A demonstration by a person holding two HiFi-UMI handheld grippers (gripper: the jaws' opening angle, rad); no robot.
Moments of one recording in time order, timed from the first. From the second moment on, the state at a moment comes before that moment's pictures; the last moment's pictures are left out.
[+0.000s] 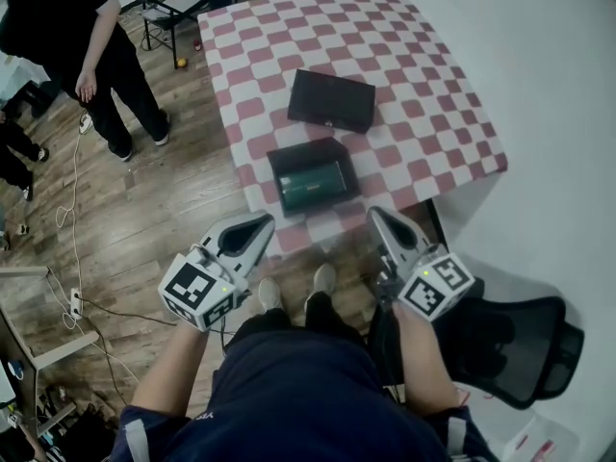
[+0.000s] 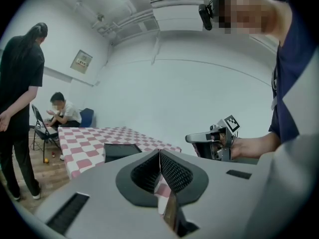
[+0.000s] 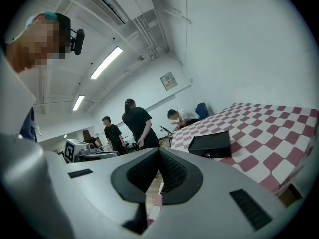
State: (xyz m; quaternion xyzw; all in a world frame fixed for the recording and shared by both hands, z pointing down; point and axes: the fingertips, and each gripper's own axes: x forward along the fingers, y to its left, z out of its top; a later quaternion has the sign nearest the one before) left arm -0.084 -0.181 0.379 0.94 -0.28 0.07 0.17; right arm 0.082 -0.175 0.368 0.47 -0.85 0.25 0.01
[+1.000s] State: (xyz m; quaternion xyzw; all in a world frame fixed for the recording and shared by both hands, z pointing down) left arm -0.087 -0.183 0.369 0.95 -0.28 0.06 0.16; right arm 0.038 -0.161 0.361 0.41 -0.88 0.23 0.05
